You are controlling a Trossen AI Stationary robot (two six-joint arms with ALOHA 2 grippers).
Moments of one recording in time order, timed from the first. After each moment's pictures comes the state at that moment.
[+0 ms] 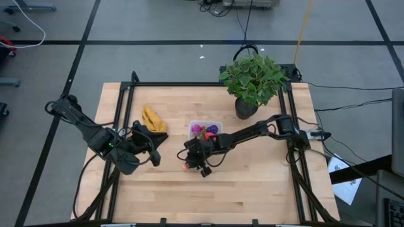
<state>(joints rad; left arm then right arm) -0.64 1.20 1.22 -0.83 -1.00 -0.94 0.12 2.17 1.40 -0.02 -0.27 -0.37</state>
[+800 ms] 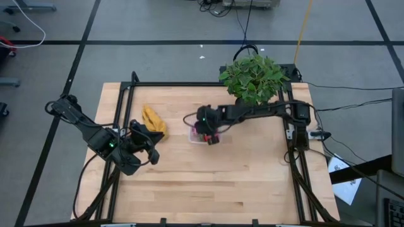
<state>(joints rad) -0.64 1.20 1.22 -1.00 -0.97 -1.04 -0.11 1.94 1.40 -0.45 -0.02 -0.47</state>
